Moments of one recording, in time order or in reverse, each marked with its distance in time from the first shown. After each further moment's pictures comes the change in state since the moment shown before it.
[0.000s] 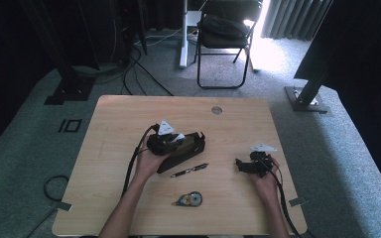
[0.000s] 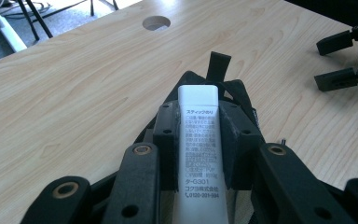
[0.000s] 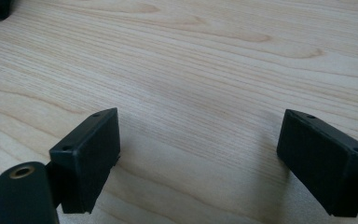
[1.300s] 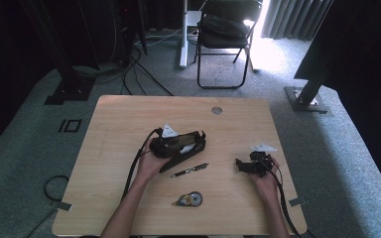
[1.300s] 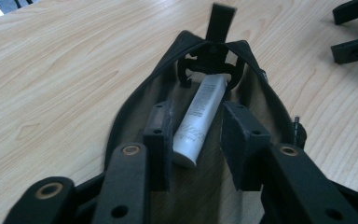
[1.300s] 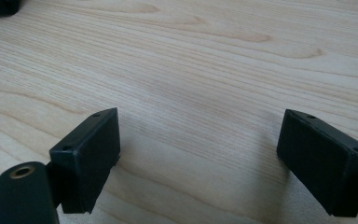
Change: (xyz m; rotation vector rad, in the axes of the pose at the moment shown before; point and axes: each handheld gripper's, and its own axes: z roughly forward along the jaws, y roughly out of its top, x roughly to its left) left arm 0.001 -0.015 0.020 0.069 -0.019 0.000; right arm 0.000 0.000 0.000 0.000 0.000 -0.001
